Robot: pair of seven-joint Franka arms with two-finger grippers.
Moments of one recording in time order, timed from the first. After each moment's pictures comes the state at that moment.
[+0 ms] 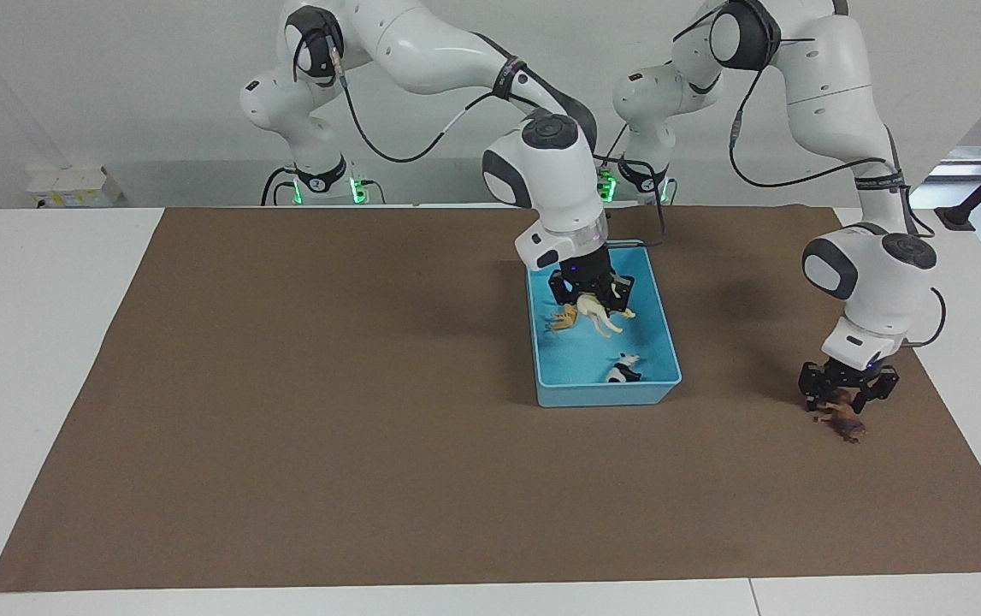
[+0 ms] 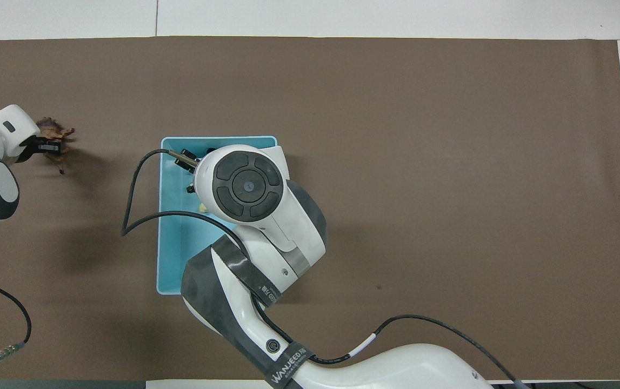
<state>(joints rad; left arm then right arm) 0.20 0.45 0.01 -1.91 -0.01 2.68 0.43 0.84 0.56 -0.11 -1.31 0.22 2.25 1.21</state>
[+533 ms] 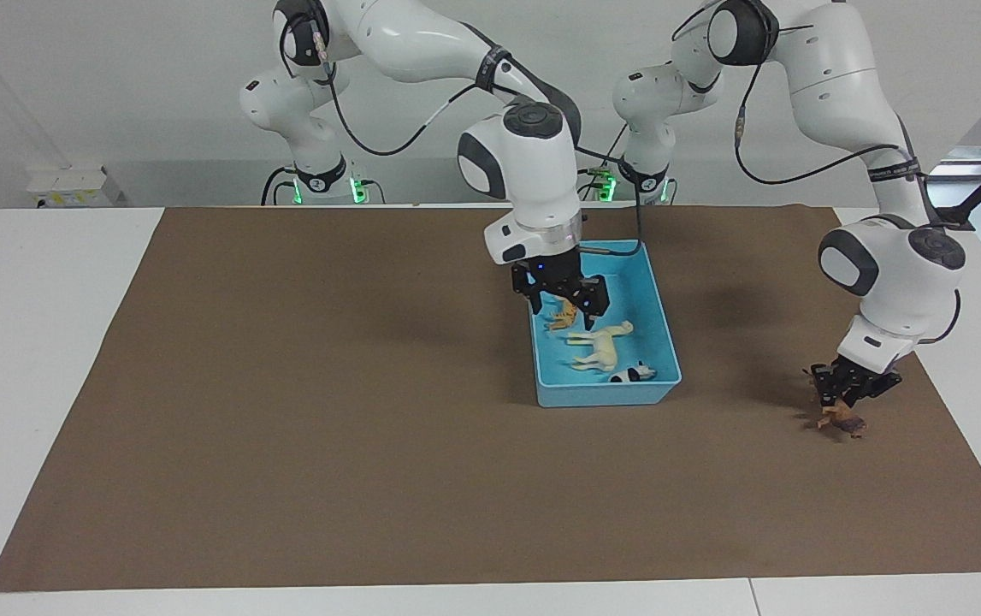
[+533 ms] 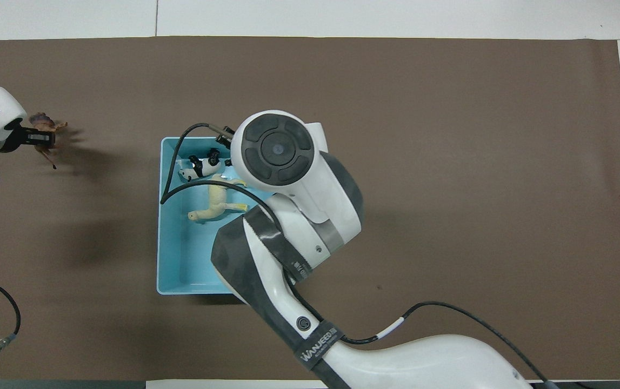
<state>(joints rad) 0.18 0.41 0.00 -1.76 -0.01 2.38 0.34 0.81 0.52 -0.23 -1.30 0.15 2.07 1.18</state>
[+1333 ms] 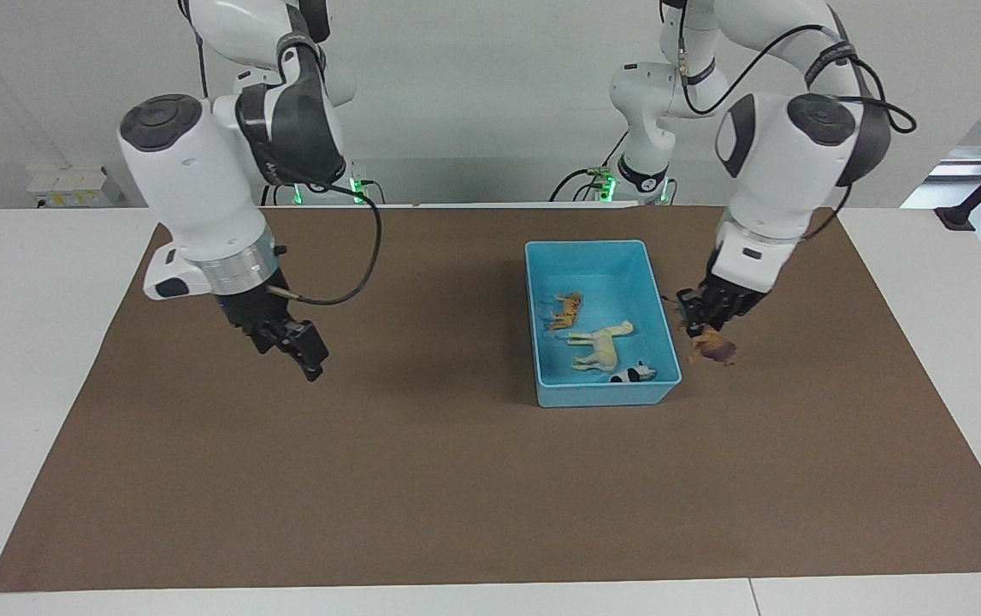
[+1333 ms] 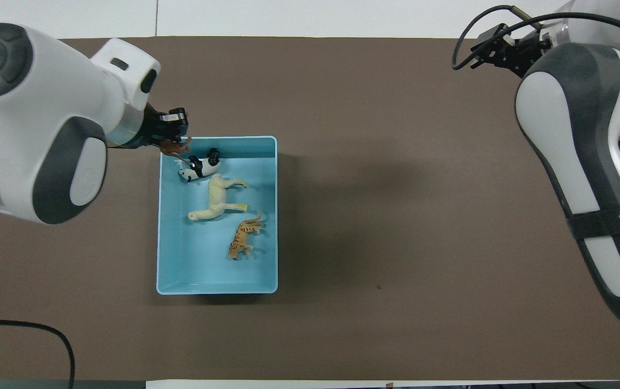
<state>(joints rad) -0.34 0.17 -0.02 -1.67 -0.01 1.93 -0.52 0.27 0.38 -0.25 -1.32 0.15 1.84 0.66</state>
